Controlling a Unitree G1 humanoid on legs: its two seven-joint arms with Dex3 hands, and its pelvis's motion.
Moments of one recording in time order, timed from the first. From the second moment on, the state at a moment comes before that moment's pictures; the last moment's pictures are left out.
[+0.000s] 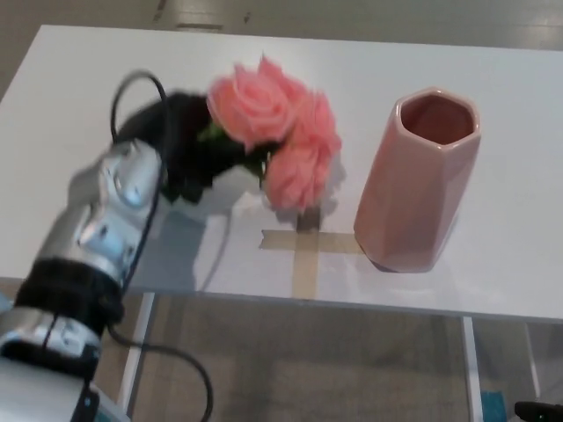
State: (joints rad) left_arm -0.87 0.32 -0.17 0.73 0.52 0.03 -0.14; right_arm -0.31 -0.30 -0.20 1.28 -0.03 -0.09 0.00
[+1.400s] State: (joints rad) left_arm -1.30 -0.02 0.40 0.40 -0.15 0.59 -0.34; right_arm -0.30 -0.30 -0.20 1.28 -0.03 -0.09 0.01
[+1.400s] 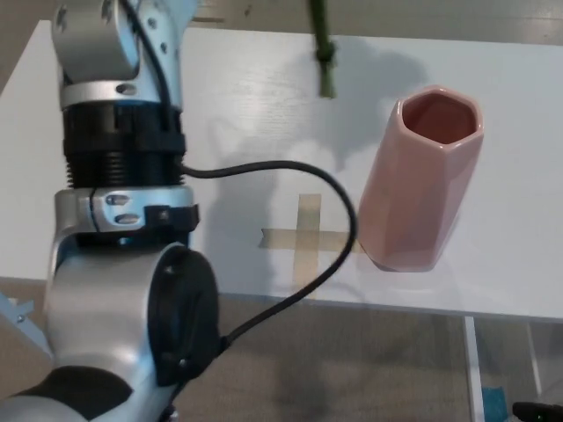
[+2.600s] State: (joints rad) left_arm -1.40 -0.06 0.25 0.37 -0.37 0.71 -0.29; right_arm -0.29 -0.30 -0.18 1.28 -0.03 -0.09 0.03
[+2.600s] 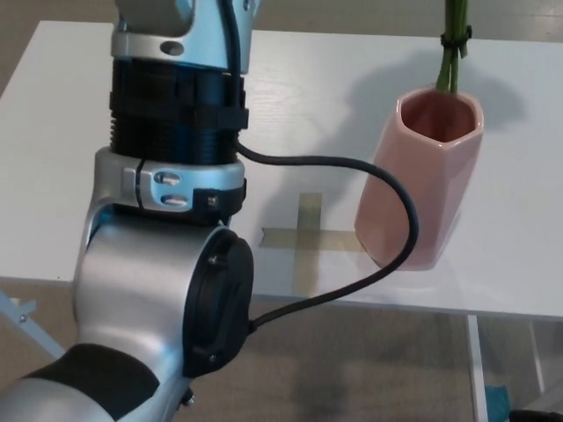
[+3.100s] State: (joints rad) left_arm -1.38 -0.09 0.19 0.37 -0.37 0.69 -0.27; right_arm -0.30 -0.30 -0.17 1.28 -0.03 -0.09 0.03
